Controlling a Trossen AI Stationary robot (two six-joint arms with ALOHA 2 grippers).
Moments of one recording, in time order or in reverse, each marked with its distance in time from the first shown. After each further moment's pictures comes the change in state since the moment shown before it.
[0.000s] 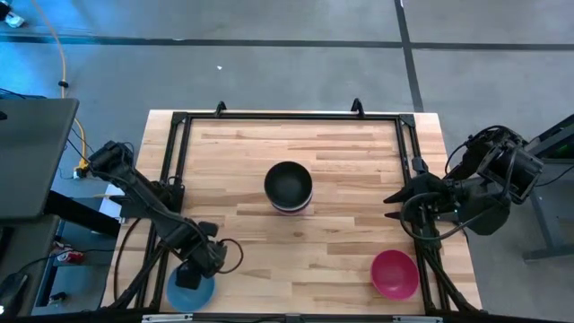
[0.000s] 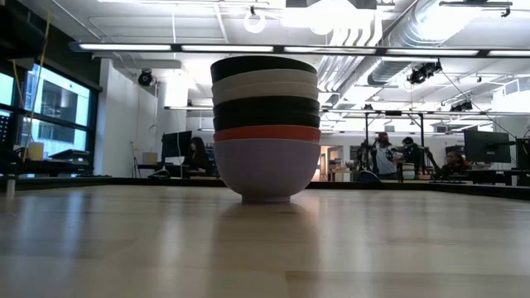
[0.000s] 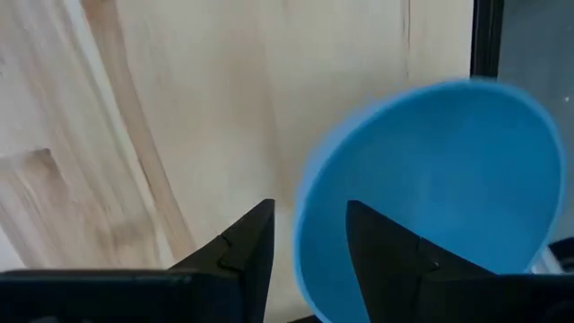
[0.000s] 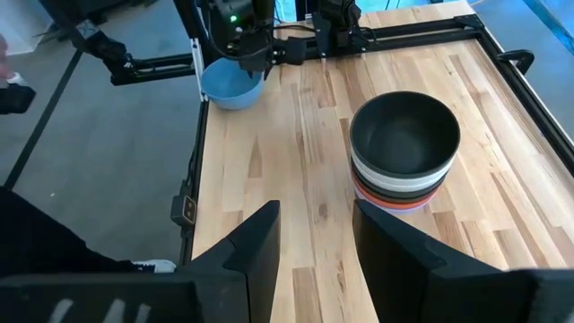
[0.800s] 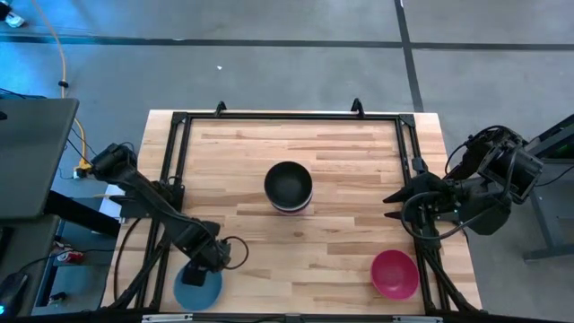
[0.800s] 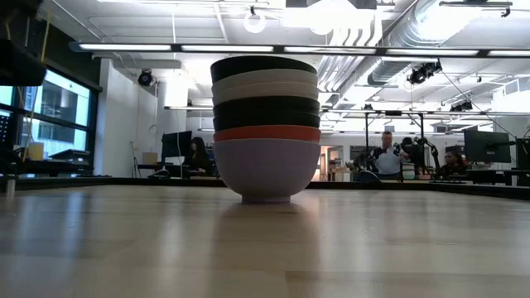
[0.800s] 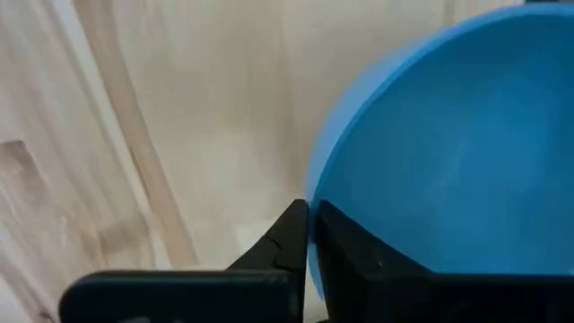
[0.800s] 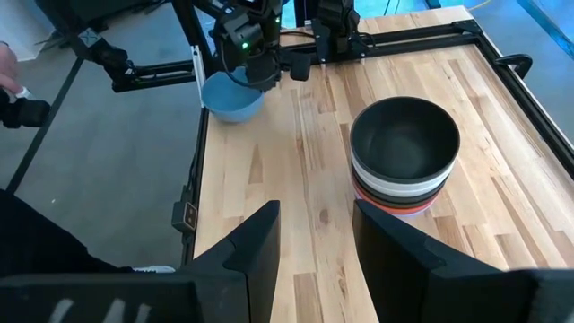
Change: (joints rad) left arm 0.050 0.043 -0.060 0.053 0.047 0.013; right arm 0.000 0.000 0.000 0.014 0.012 -0.002
